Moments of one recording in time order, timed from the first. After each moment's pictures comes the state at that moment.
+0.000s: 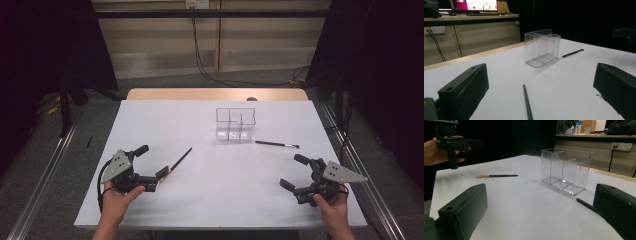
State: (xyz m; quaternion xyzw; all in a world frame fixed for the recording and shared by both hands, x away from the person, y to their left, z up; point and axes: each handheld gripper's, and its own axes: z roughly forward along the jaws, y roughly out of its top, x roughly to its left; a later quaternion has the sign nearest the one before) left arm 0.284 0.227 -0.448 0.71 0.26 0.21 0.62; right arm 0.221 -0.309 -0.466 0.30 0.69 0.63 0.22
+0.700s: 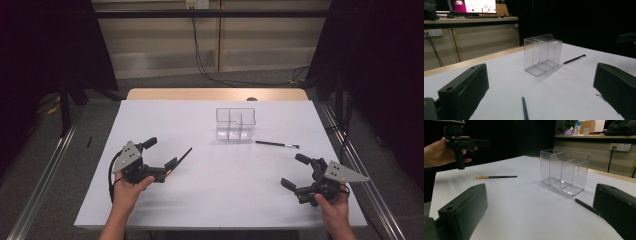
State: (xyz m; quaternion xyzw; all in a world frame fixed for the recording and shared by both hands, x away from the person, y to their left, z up) left arm 0.306 0.203 -0.446 0.70 0.26 0.21 0.63; right arm 0.221 -0.311 -0.465 0.30 0.68 0.63 0.22
